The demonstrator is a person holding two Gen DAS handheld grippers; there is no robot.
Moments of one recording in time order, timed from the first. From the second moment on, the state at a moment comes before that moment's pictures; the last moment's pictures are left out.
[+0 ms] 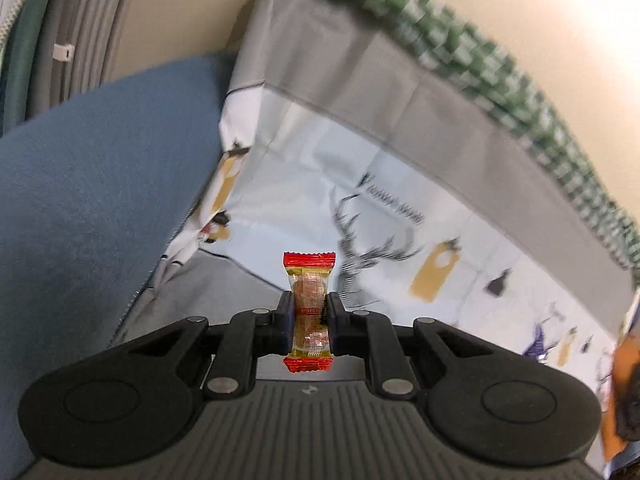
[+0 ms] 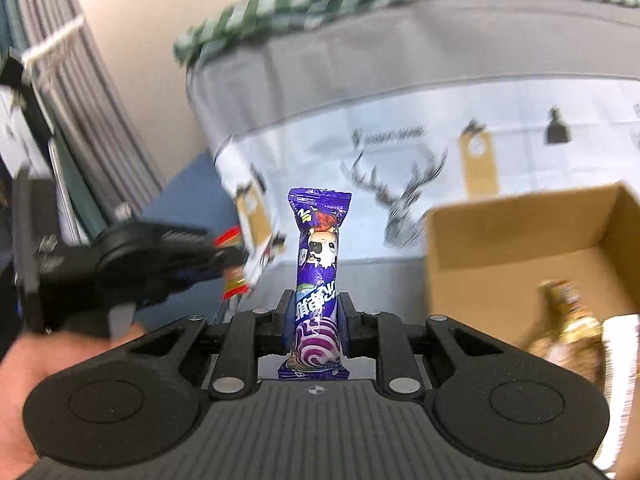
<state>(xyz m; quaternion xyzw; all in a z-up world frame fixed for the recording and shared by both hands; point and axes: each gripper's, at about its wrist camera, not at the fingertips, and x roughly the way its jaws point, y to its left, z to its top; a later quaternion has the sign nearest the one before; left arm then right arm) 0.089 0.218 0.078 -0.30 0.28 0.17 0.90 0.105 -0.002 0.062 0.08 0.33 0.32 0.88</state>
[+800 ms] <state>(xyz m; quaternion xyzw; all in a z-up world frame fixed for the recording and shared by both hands) 0.076 0.033 0.043 -0.22 0.28 -0.09 0.93 0.103 -0.210 0.018 0.05 0.25 0.16 0.95</state>
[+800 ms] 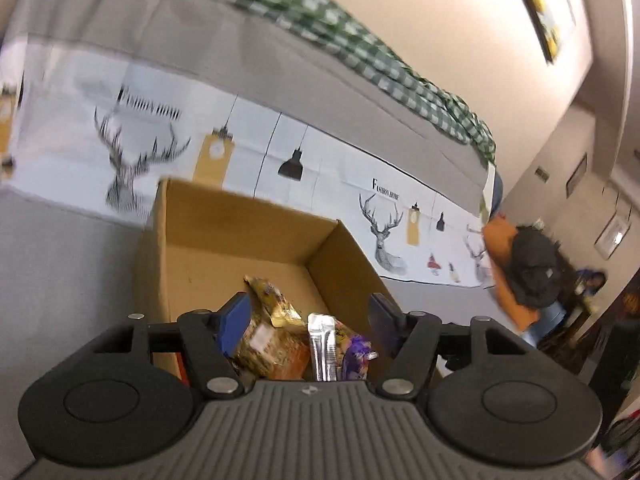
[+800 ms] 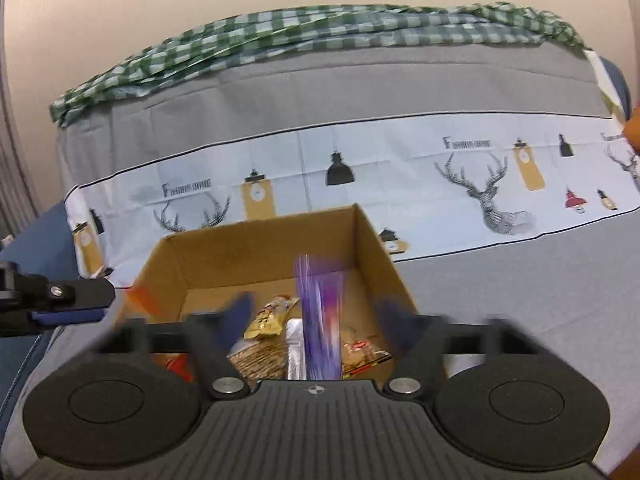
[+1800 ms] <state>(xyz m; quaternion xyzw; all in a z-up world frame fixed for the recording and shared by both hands) -0.011 -0.022 0.017 -0.13 0.37 0.05 0.92 0.022 -0.225 0.002 0.04 0.32 0.13 0.94</state>
